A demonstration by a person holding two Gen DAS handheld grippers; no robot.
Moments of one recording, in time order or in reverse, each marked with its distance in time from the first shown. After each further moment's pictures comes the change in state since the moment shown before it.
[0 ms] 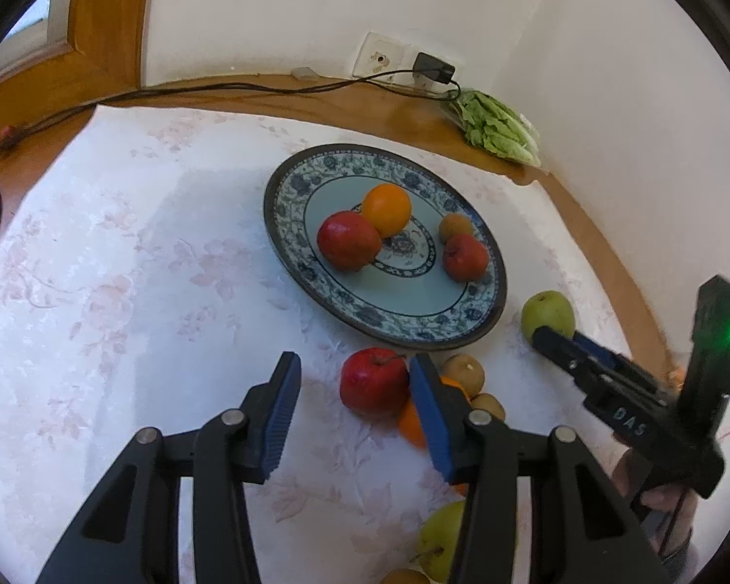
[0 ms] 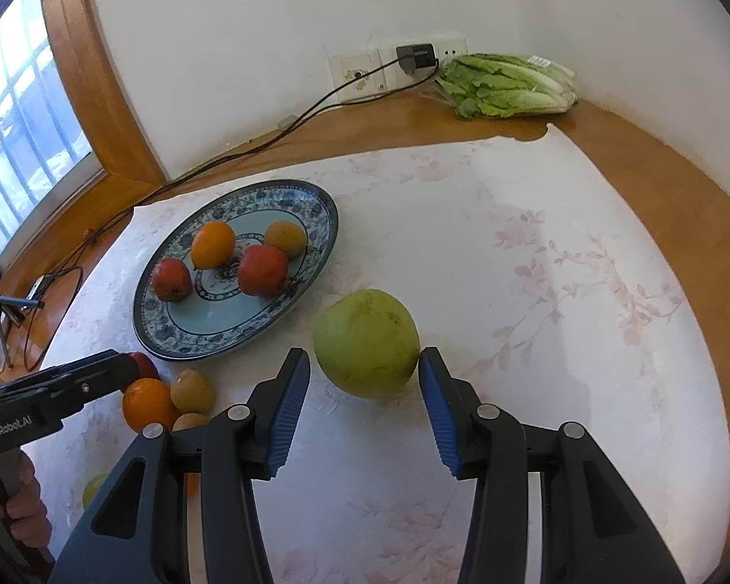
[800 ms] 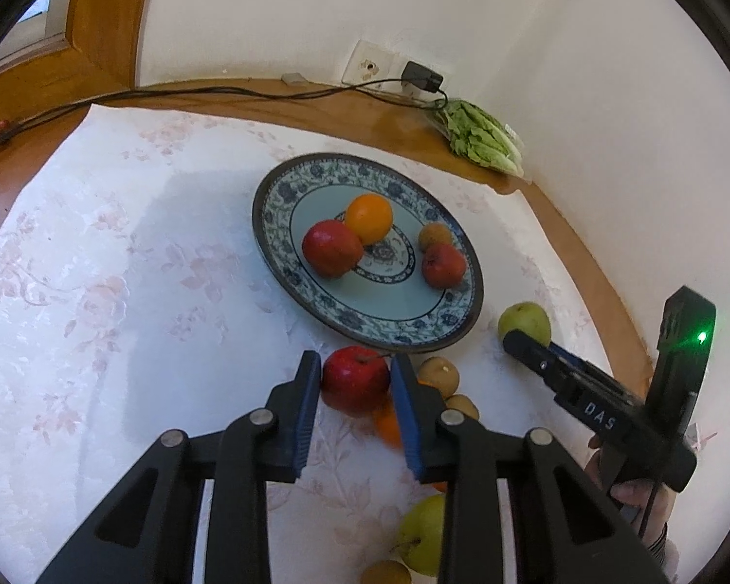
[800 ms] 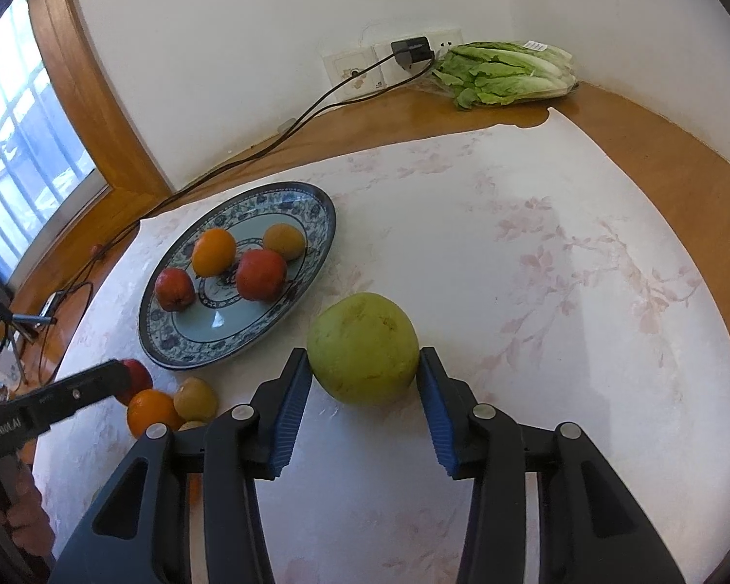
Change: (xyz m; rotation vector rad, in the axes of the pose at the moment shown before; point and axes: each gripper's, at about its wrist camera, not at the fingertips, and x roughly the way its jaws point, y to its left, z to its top) left arm -0.016 0.000 0.001 -0.007 -0.020 -0.036; right arm 0.003 -0.008 -0.001 0.048 -0.004 0.050
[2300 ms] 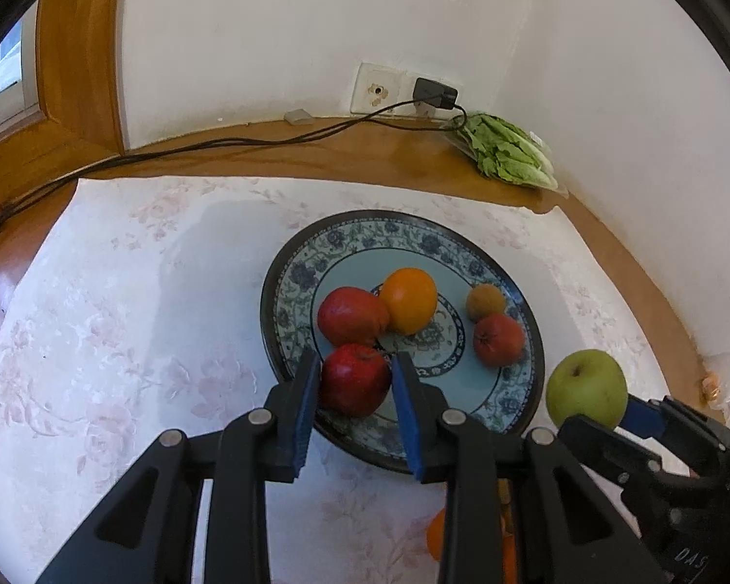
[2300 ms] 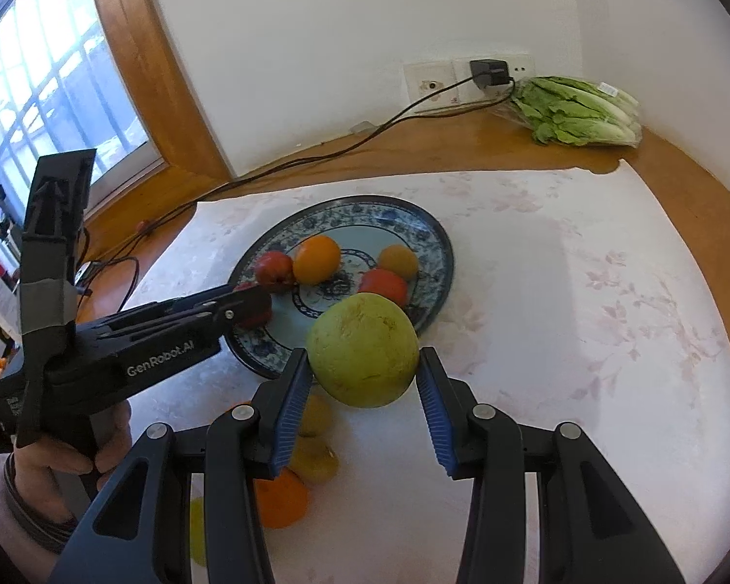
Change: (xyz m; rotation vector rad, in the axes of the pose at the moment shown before) left arm 0.041 -0.004 0.042 0.111 -0.073 0.128; right arm -0.010 0.061 0.013 -0.129 0.007 0.074
